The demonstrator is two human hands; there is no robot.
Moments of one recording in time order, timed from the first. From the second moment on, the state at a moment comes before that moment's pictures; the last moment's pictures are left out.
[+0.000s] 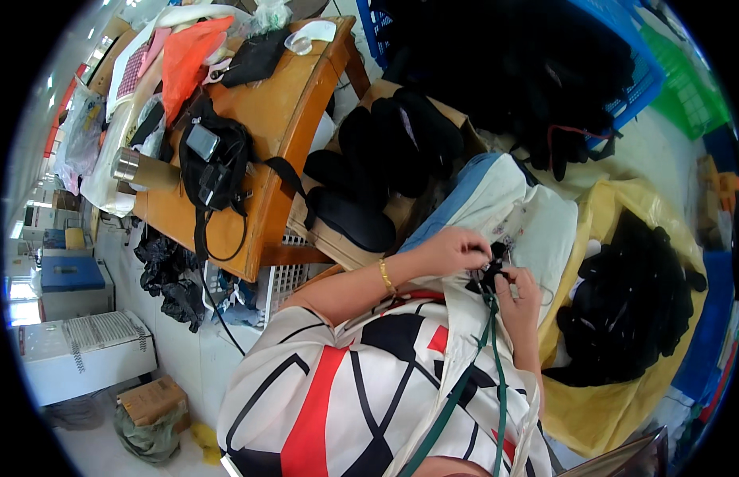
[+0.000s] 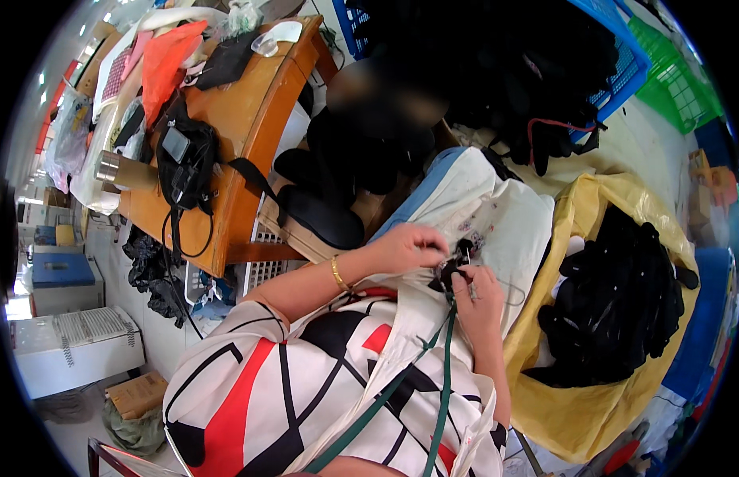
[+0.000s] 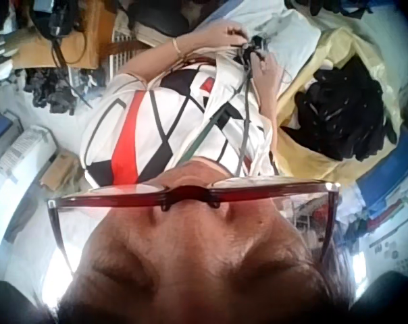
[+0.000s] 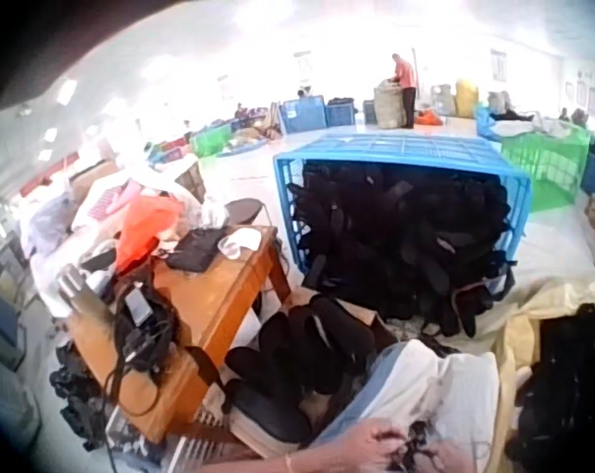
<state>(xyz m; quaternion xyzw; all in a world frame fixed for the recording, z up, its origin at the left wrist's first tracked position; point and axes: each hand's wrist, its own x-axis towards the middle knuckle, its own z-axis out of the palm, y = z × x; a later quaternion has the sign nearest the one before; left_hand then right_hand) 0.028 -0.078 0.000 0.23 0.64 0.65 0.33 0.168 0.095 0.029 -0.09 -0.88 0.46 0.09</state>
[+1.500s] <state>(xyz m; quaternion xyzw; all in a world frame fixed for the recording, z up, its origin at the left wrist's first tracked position) 0.033 -0.050 -0.003 -0.05 0.54 0.71 0.44 0.170 0.125 0.005 -0.30 -0.56 0.76 0.14</state>
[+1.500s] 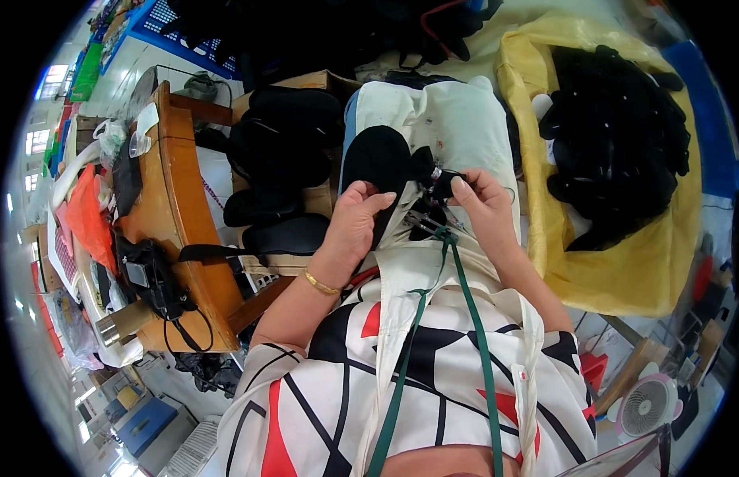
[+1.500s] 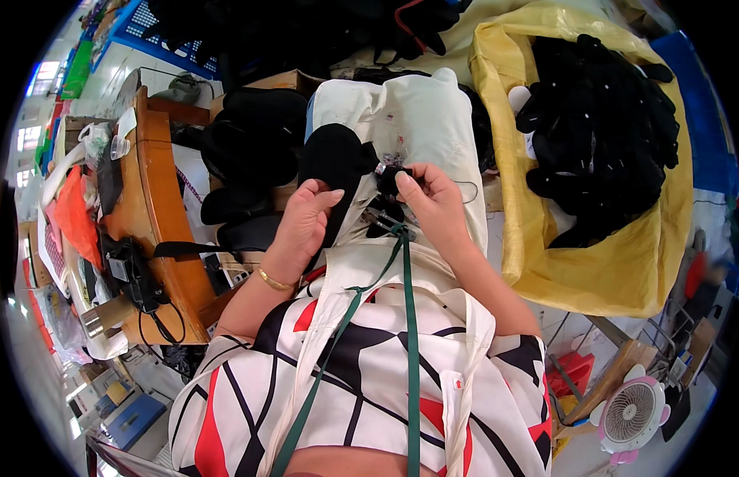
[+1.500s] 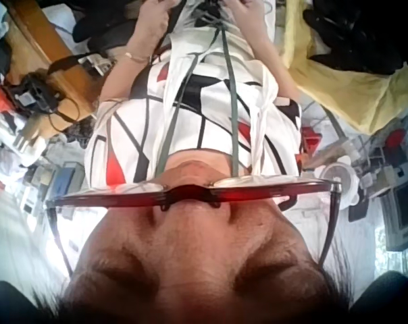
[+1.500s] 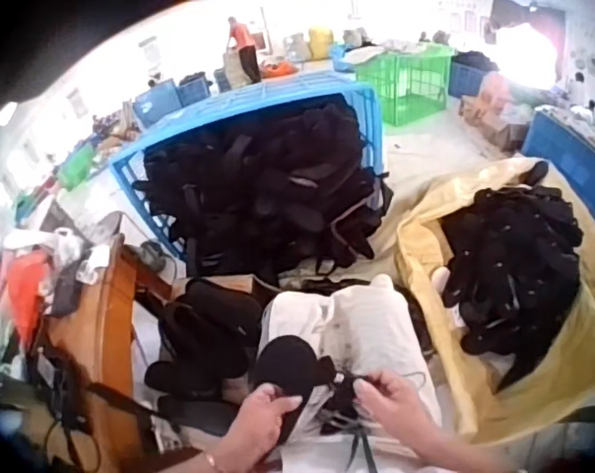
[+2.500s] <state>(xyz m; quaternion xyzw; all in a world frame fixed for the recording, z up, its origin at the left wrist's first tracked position) 0.051 -0.032 -0.006 -0.10 0.47 0.82 0.32 0.121 0.112 0.015 -0.16 -0.80 0.58 0.03</state>
